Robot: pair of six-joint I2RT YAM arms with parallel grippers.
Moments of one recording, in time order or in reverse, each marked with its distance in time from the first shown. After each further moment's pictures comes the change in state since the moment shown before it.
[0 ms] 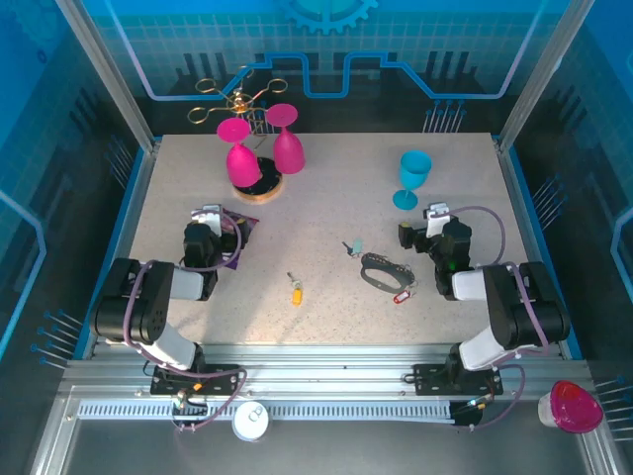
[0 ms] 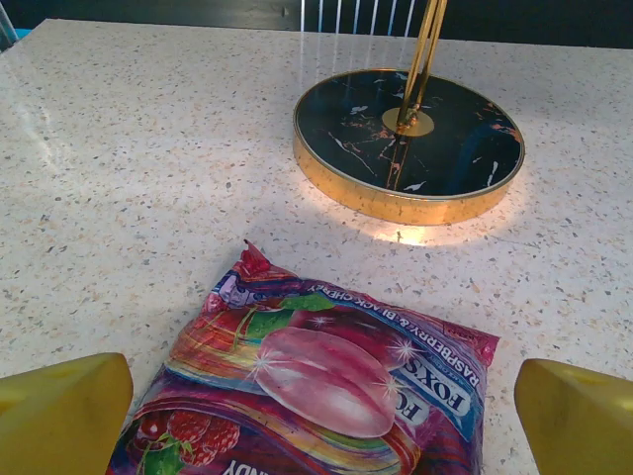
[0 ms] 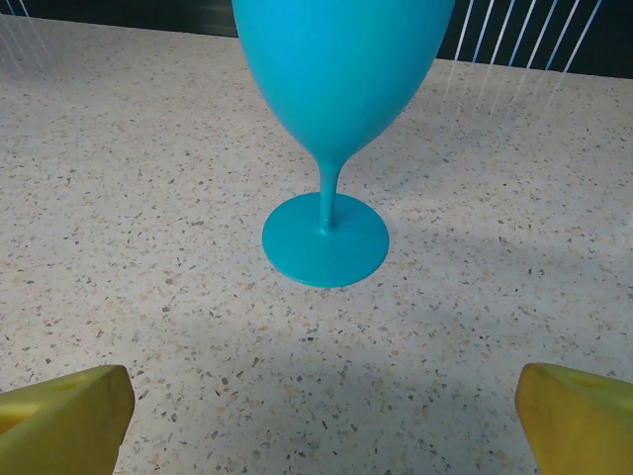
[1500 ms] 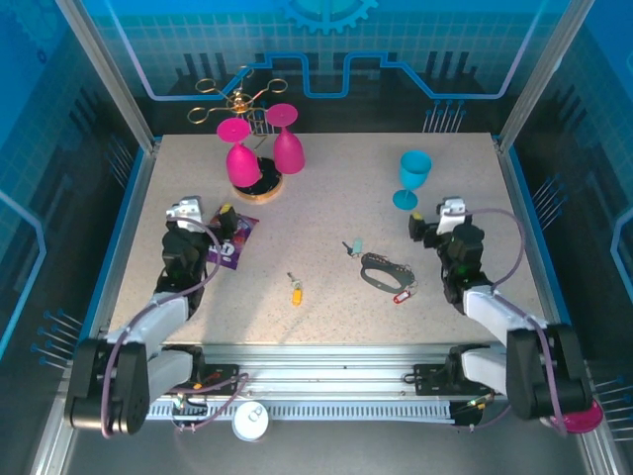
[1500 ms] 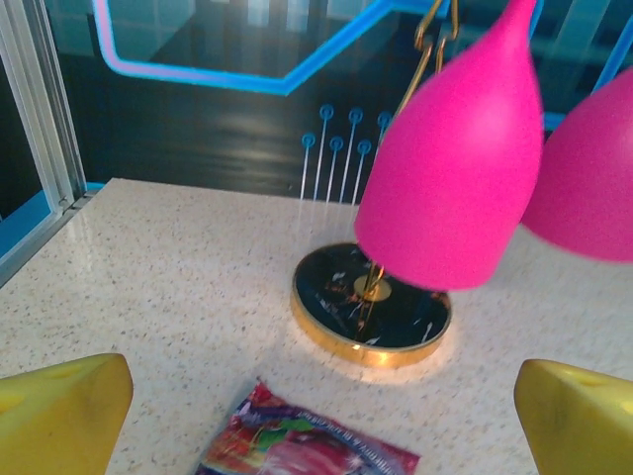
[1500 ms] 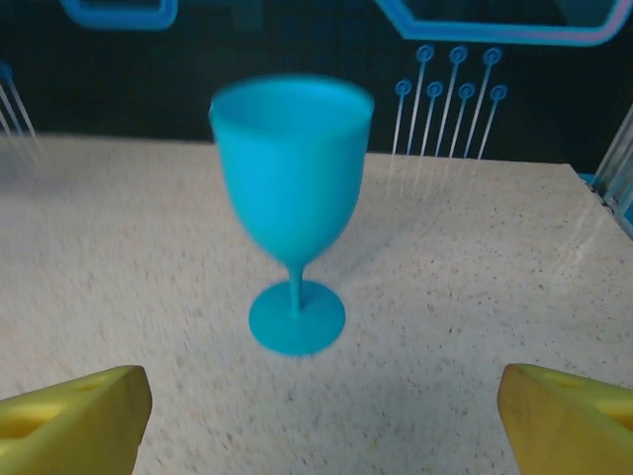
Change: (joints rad) left arm 0.001 -0.522 -0.028 -0.232 -0.023 -0.077; right arm 0.028 -0.415 0.039 -0.315 0.120 0.098
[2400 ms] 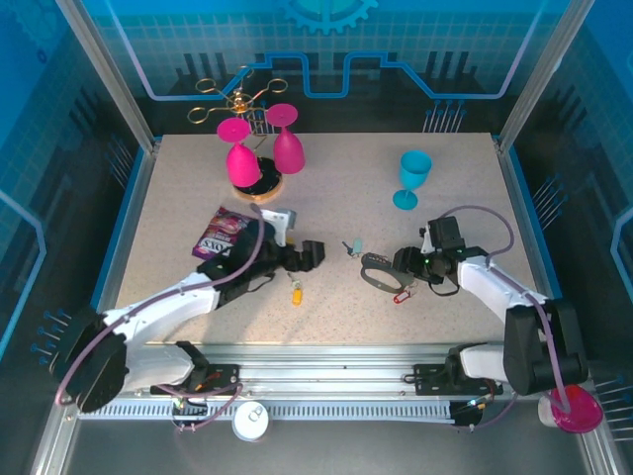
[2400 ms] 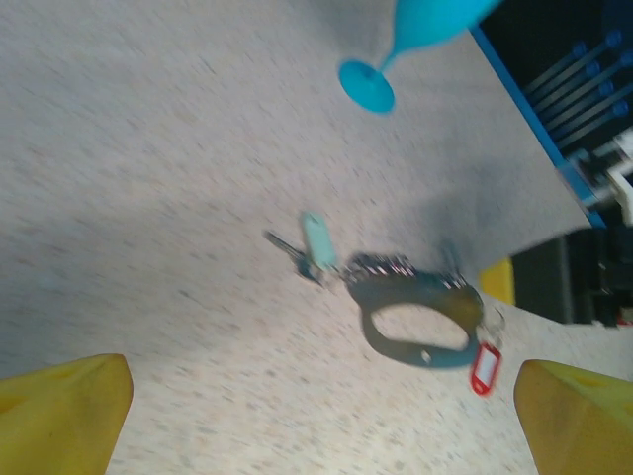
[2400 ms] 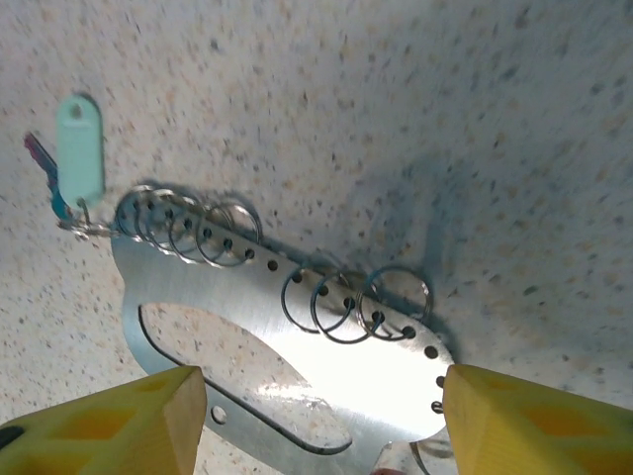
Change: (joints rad) left arm -0.657 0.174 0.342 -0.594 0.141 -0.407; right arm 0.066 0.184 0.209 -0.910 -0.317 0.434
